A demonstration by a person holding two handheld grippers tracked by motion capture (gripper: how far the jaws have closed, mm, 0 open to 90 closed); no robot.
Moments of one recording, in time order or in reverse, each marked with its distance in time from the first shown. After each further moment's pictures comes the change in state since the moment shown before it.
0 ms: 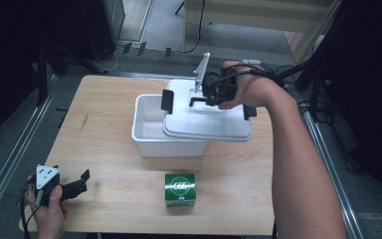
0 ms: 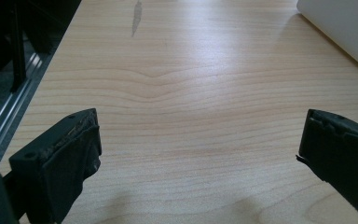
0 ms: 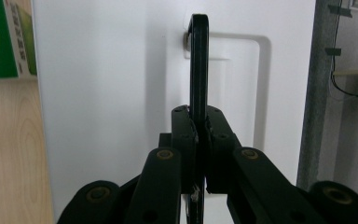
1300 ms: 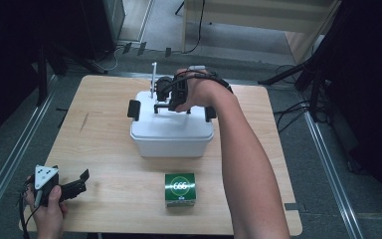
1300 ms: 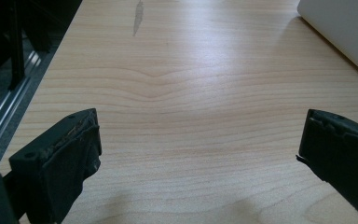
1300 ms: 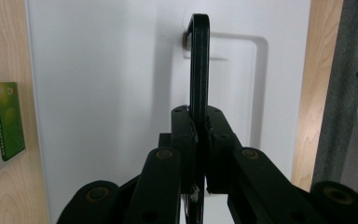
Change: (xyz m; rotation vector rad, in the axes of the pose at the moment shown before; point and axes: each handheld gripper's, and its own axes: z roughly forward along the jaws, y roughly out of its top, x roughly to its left) left arm 0.002 0.000 -0.001 0.000 -0.004 -0.015; right arm -0.011 0.092 0.082 0.023 0.088 -0.046
